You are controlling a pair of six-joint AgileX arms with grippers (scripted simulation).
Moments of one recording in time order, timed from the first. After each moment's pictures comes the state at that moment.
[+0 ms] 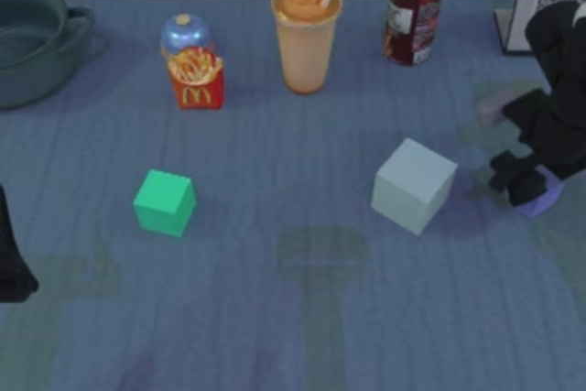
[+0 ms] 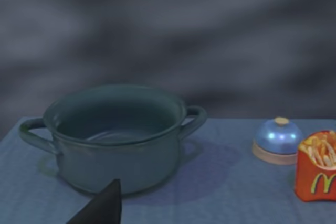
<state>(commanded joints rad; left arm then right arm) 0.00 0.00 0.00 0.00 0.00 0.00 0.13 2.21 1.48 -0.81 -0.01 -0.41</state>
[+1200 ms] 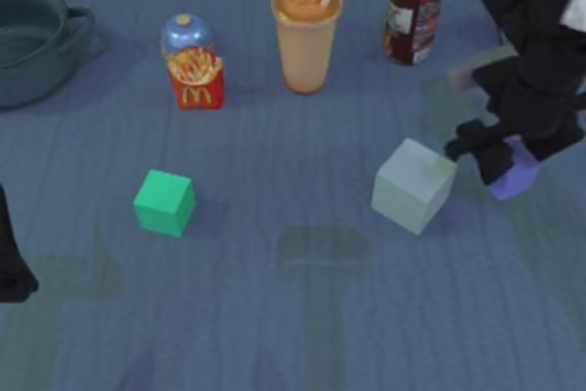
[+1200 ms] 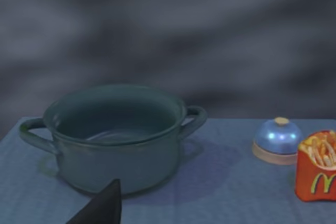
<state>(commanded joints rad) 0.00 0.00 0.00 0.00 0.00 0.00 0.29 2.06 1.55 -1.04 0.00 -0.12</state>
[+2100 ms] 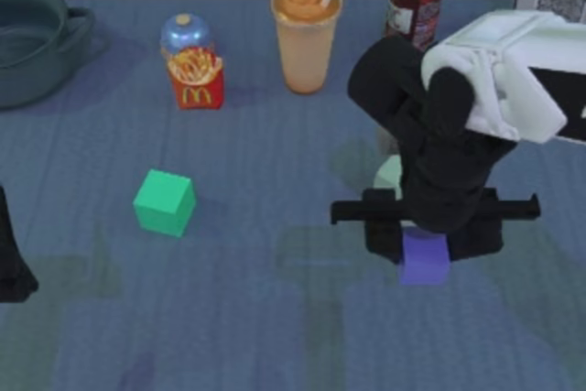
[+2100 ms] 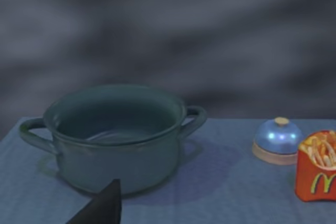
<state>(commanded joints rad) 0.00 0.00 0.00 0.00 0.00 0.00 0.68 1.86 1.33 -1.02 0.02 0.68</state>
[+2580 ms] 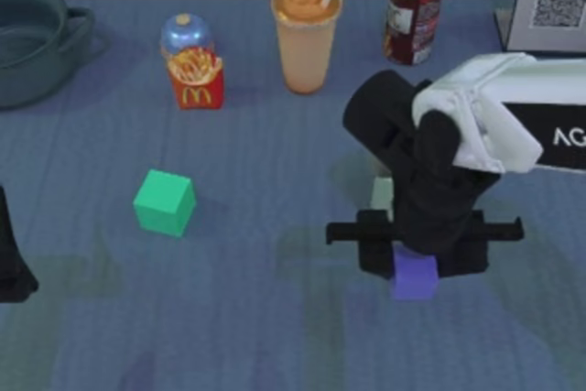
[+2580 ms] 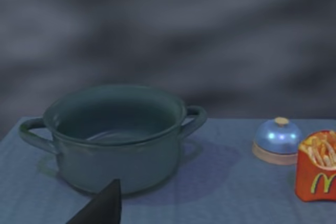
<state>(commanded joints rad) 0.00 0.00 0.00 0.00 0.00 0.00 0.68 1.92 1.24 -0.86 0.02 0.68</state>
